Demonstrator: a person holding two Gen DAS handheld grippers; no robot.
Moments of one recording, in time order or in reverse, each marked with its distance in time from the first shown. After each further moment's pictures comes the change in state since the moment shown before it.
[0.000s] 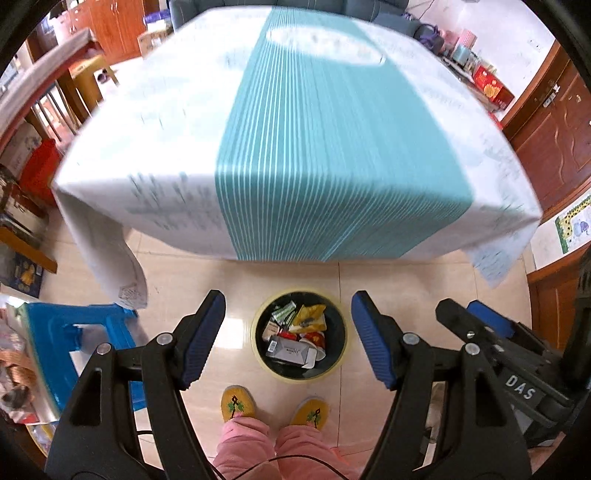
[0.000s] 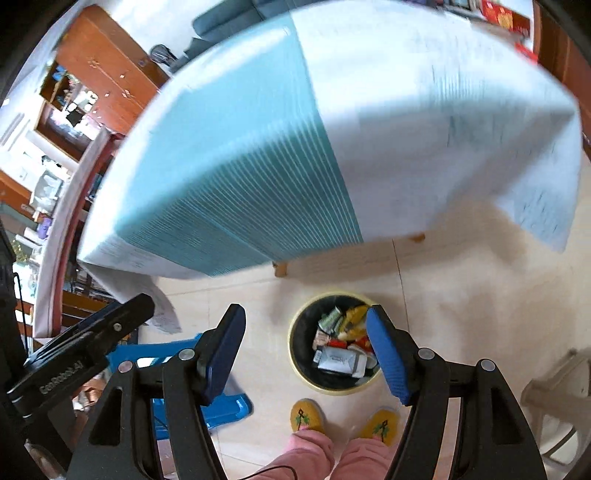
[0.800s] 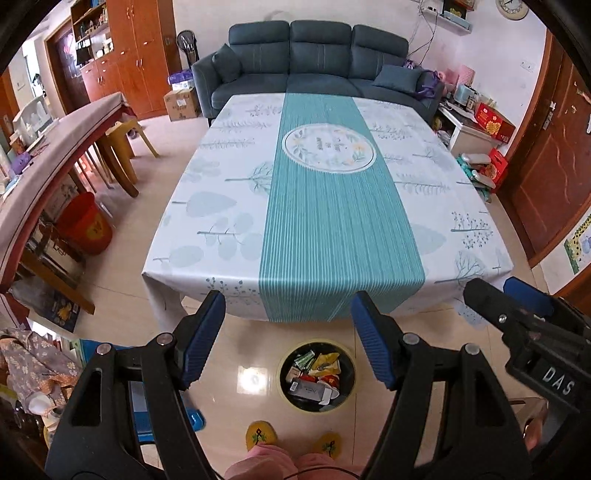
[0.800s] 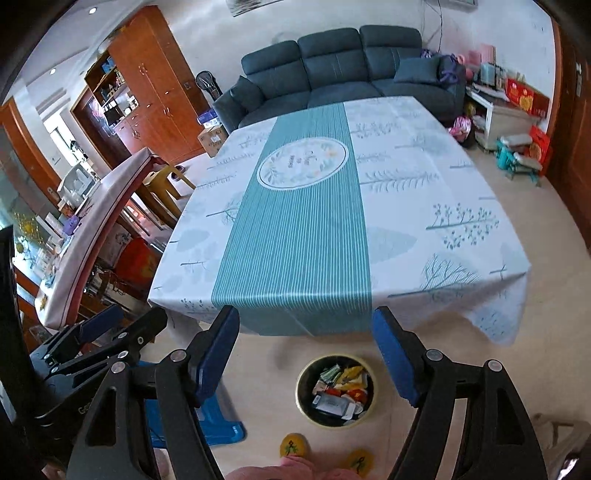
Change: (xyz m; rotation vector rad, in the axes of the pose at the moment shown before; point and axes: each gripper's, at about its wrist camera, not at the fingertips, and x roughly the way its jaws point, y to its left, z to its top) left arm -0.151 -0.023 0.037 0.028 -0.226 0.108; right arm -0.154 0.081 0.050 -0.163 -0.195 -0.013
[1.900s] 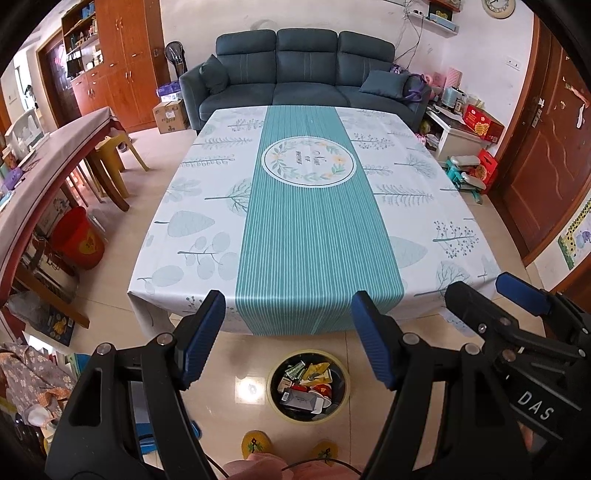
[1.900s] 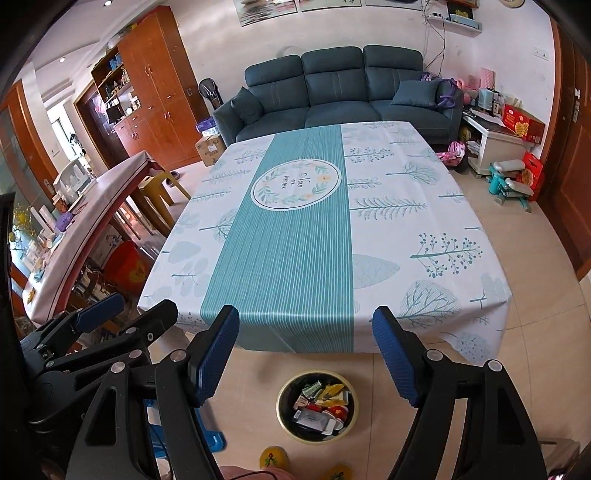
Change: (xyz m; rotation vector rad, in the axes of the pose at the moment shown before) left arm -0.002 -0.026 0.015 0.034 -0.025 -0.035; right arm -0.014 0.000 0.010 -0.048 -0.058 -0.050
